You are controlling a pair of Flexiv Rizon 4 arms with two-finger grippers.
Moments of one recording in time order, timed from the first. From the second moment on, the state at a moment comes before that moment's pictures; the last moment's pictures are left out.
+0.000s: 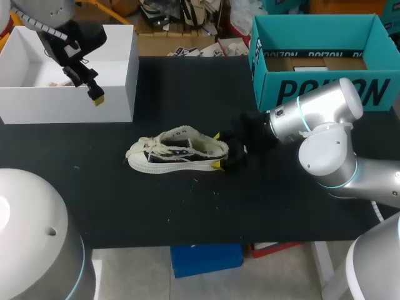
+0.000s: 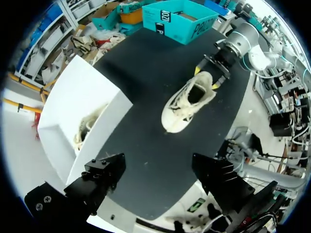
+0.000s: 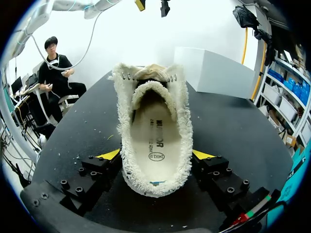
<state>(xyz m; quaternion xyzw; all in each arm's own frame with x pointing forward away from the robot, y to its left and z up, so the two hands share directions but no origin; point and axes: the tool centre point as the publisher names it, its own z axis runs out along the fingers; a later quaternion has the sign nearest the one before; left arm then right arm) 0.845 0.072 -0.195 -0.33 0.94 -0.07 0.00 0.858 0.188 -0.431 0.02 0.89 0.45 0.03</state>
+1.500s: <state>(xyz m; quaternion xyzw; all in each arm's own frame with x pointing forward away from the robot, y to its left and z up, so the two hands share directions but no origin) 0.833 -0.047 -0.249 0.21 0.97 -0.11 -0.11 0.858 0.188 -0.431 0.02 0.89 0.45 0.03</state>
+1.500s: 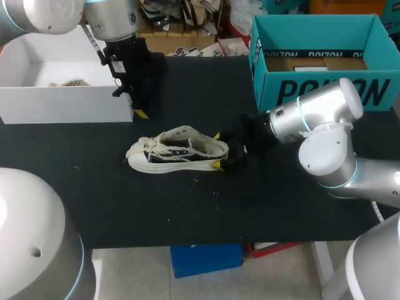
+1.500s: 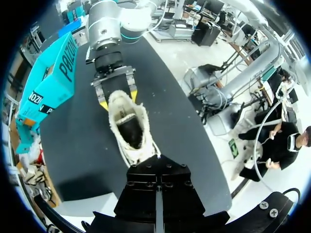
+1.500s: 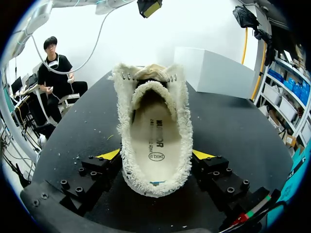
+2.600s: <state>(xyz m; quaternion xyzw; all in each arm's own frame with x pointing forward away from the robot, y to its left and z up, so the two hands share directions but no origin) 0.836 -0.076 -0.284 0.14 0.96 -0.13 -0.18 0.858 0.188 -0.431 0.02 0.89 0.45 0.03</state>
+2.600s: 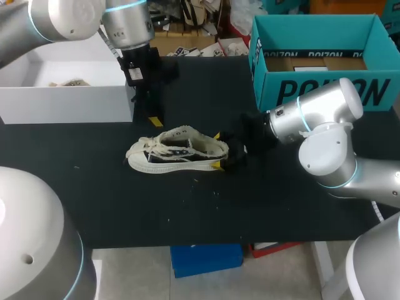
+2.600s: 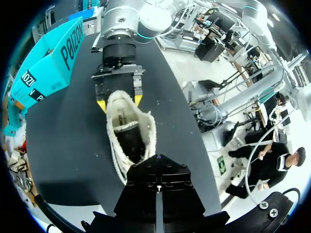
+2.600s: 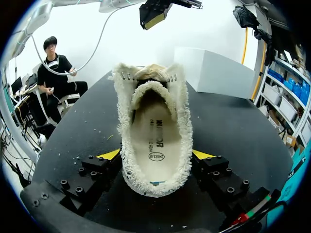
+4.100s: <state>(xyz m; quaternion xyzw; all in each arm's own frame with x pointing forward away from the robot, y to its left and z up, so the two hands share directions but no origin) 0.833 -0.128 -0.384 0.14 0.96 -0.09 -0.23 0.858 0.188 -0.431 0.02 0.89 0.45 0.03</state>
